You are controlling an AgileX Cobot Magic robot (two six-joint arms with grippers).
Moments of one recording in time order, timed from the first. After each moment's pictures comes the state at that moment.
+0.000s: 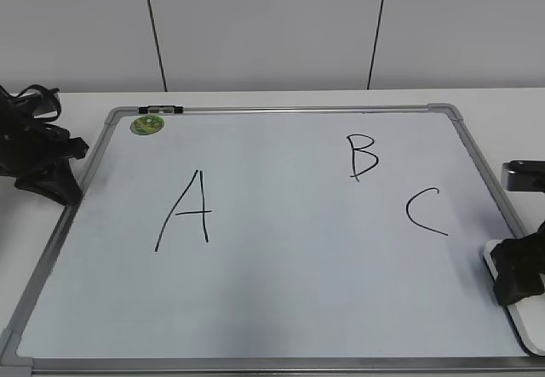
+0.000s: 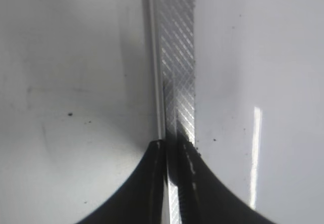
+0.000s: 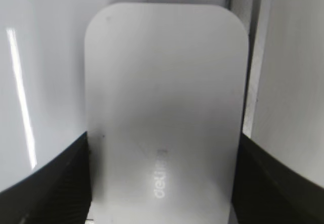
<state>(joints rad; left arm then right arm) 0.05 2.15 -1.45 -0.40 0.89 0.30 0.00 1.66 -0.77 0.10 0.66 -0.12</state>
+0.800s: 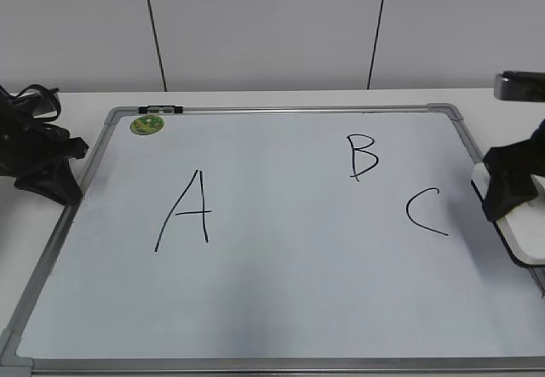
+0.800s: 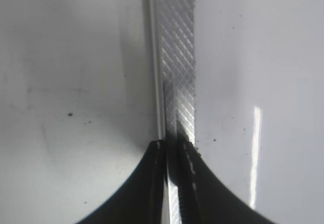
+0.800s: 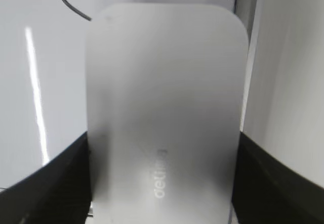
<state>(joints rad) 0.05 2.15 -1.45 -0.40 0.89 0.30 0.02 1.66 -1.12 0.13 0.99 -0.13</state>
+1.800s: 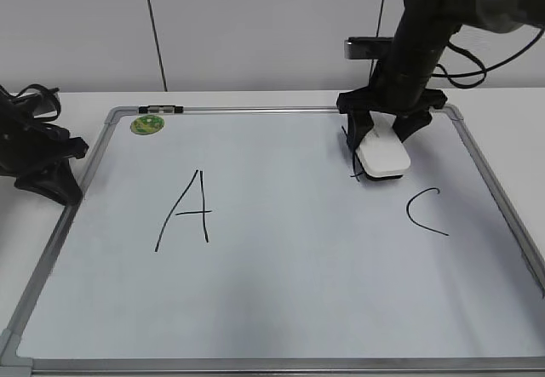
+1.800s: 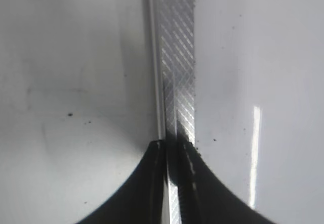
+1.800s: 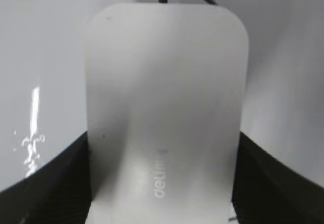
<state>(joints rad) 0.05 2.15 -1.46 -0.40 0.90 0.30 0.21 2.36 -2.09 0.13 1.22 -0.05</state>
